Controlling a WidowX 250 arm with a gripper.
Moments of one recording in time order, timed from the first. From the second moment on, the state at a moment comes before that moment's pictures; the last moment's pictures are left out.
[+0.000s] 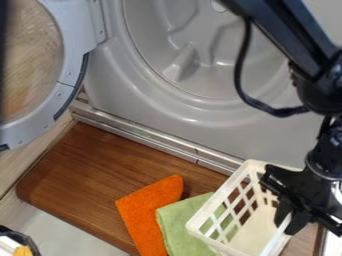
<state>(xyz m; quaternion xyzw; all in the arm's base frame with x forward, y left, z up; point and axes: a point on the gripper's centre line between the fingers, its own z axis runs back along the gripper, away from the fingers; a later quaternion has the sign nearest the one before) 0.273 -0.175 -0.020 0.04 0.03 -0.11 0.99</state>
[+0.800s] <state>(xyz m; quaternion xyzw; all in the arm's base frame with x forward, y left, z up) 0.276 -0.173 -0.031 0.02 0.04 -0.09 0.99</state>
